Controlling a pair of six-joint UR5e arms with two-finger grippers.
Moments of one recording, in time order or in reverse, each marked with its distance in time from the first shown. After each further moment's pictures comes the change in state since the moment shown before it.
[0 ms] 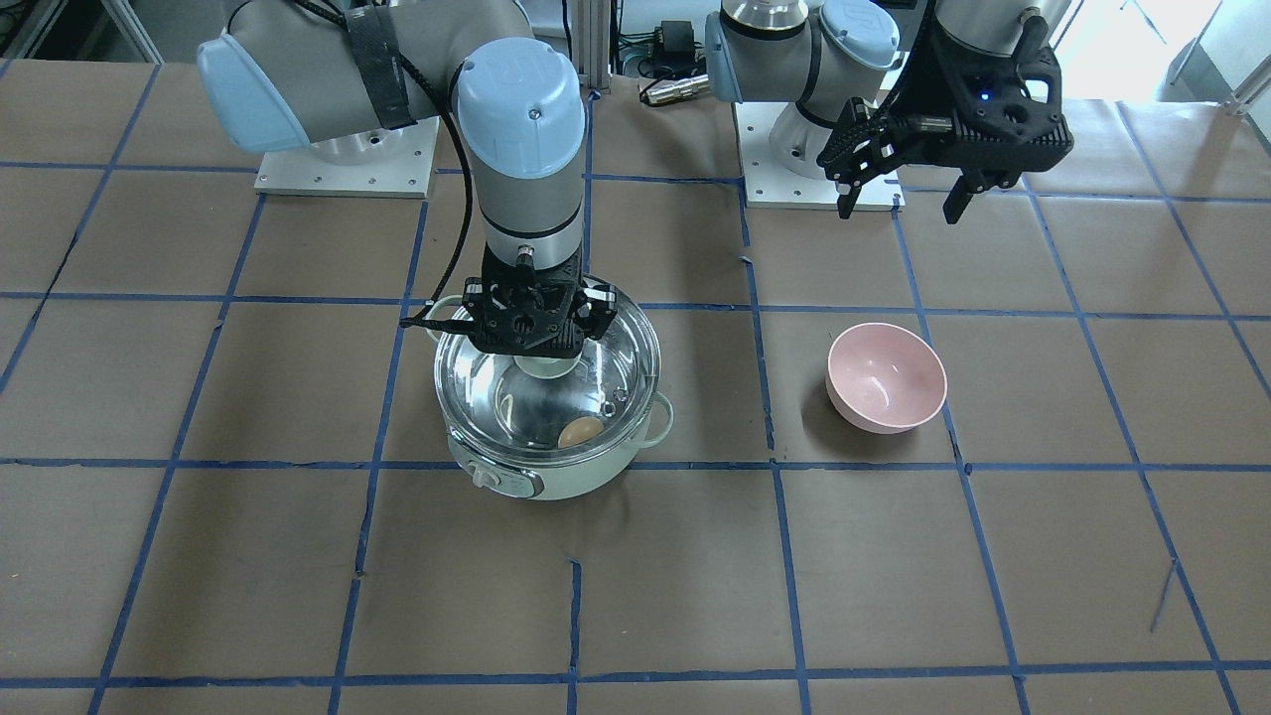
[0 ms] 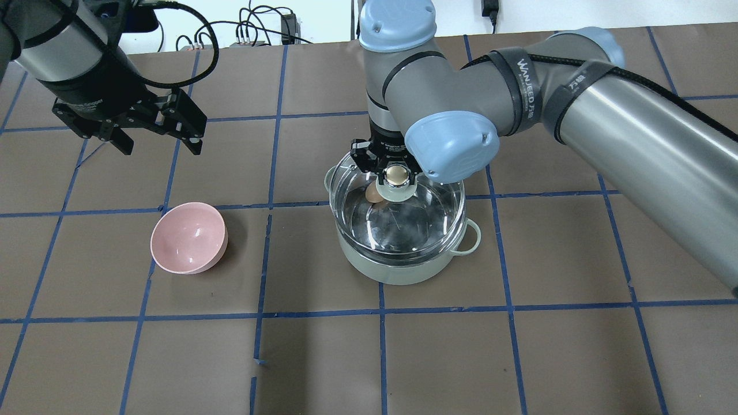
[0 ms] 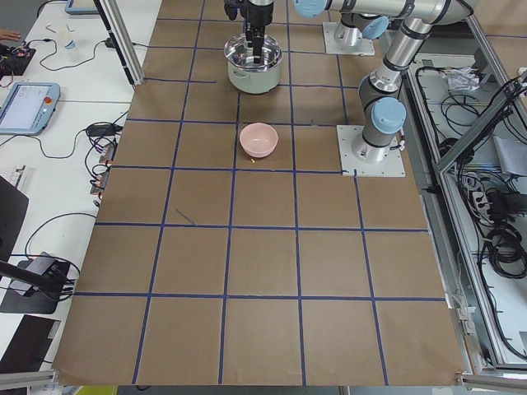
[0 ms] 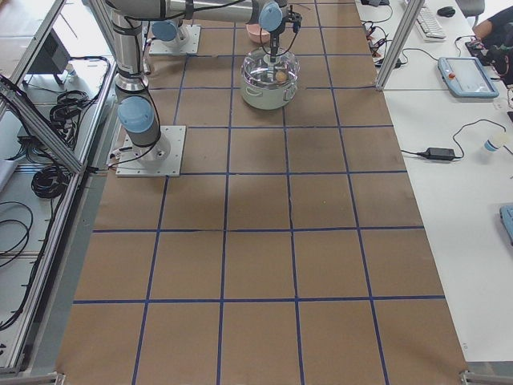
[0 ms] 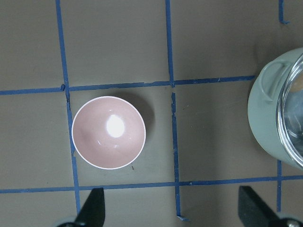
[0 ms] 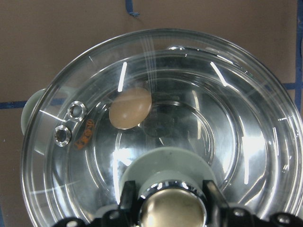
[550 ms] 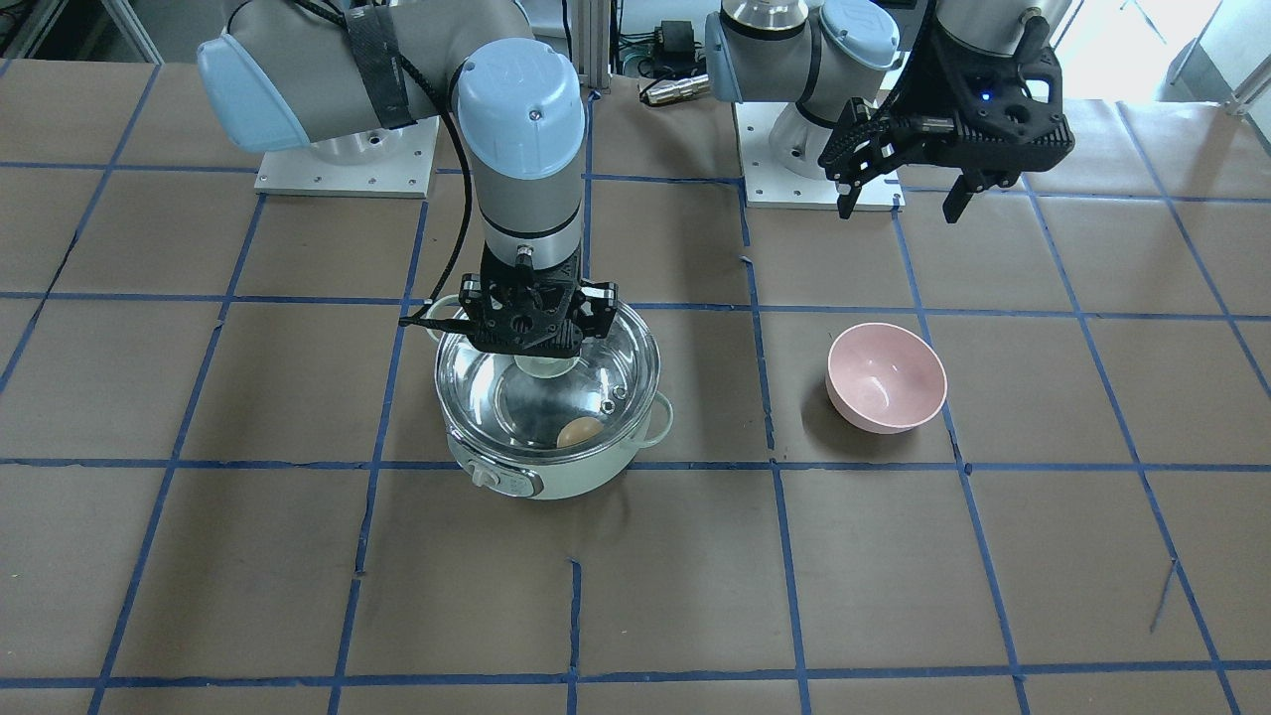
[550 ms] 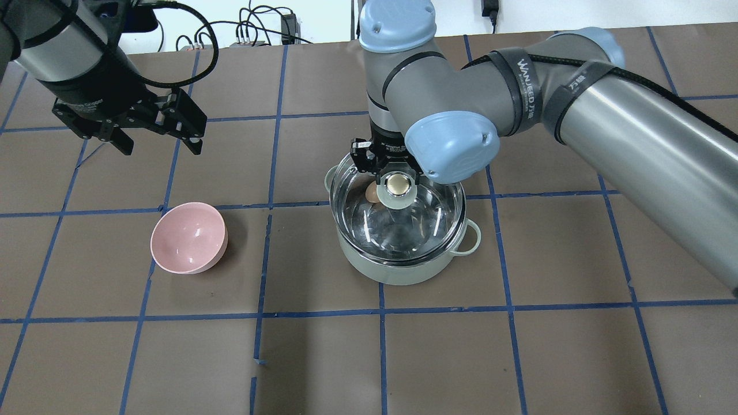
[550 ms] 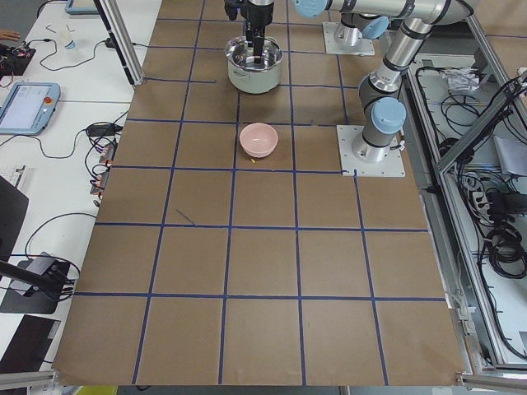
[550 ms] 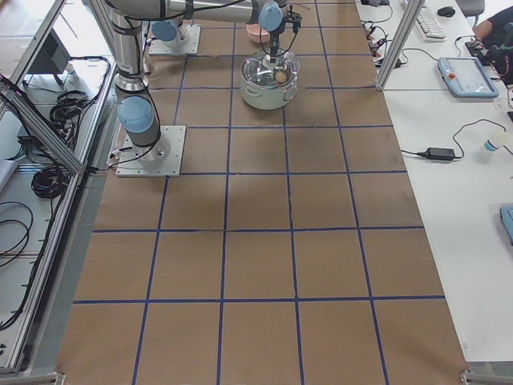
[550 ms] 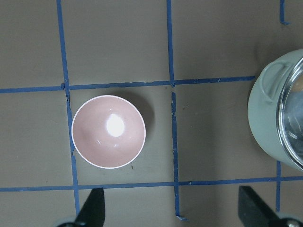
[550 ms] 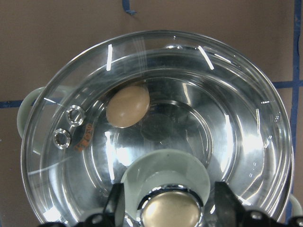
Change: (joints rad) left arm 0.000 0.000 0.000 0.000 -0.003 -0.006; right arm 0.000 0.000 0.001 0.004 -0.005 0.002
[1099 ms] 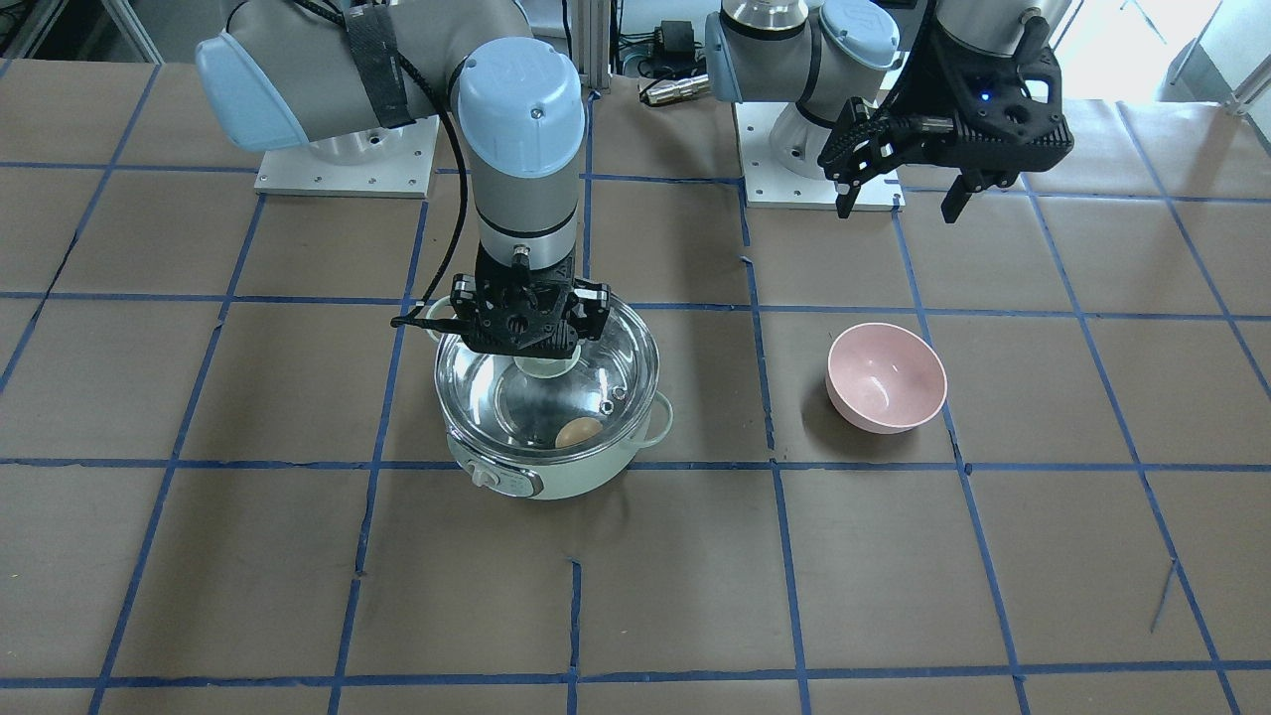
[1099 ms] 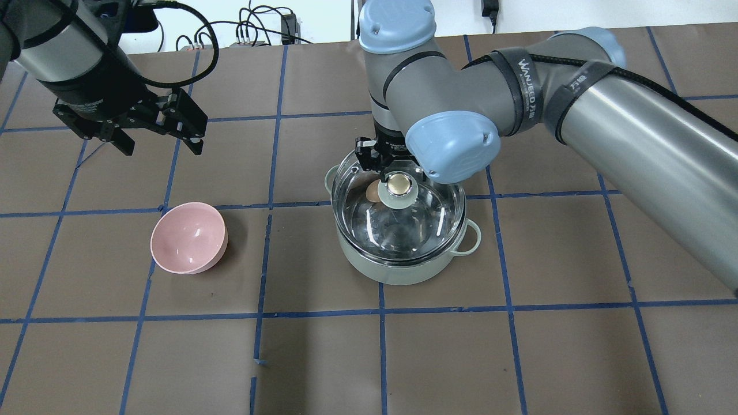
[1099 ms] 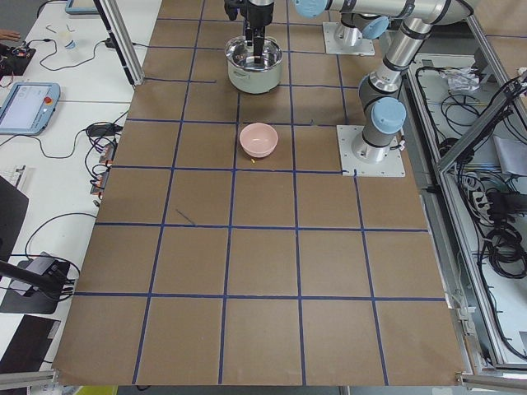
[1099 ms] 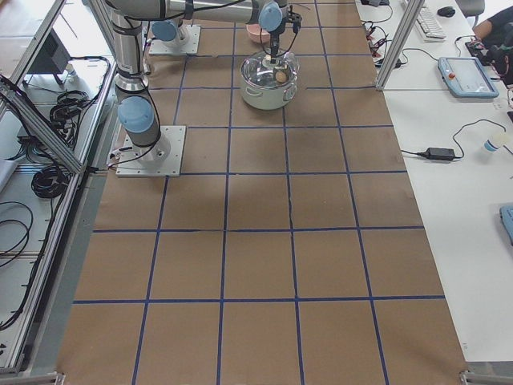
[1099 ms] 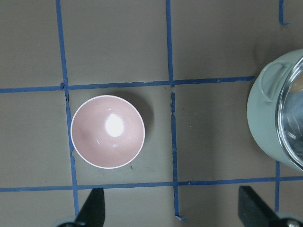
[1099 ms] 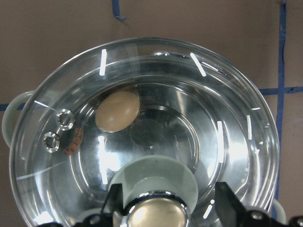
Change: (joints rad) left arm 0.000 0.000 0.000 -0.002 -0.004 0.000; right arm -0.002 -0.002 0.001 -0.002 -0.047 -0.018
